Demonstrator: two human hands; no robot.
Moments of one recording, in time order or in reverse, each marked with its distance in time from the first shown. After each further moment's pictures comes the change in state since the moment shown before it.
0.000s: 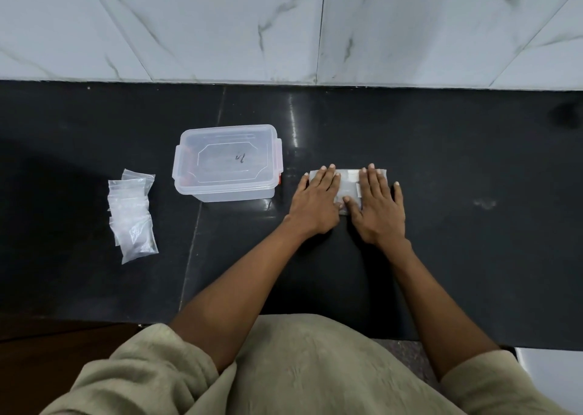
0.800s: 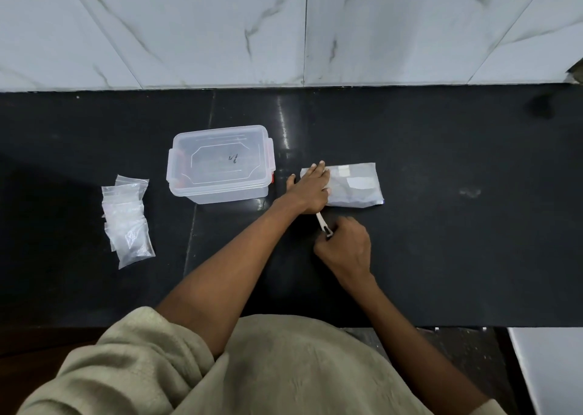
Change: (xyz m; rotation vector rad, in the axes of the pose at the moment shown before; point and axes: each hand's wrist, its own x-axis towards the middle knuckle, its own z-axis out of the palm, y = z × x) left_hand 0.016 -0.009 -0.024 -0.214 -0.245 -0.035; right_hand -0.079 -0.080 -0.007 0.458 0.170 0.247
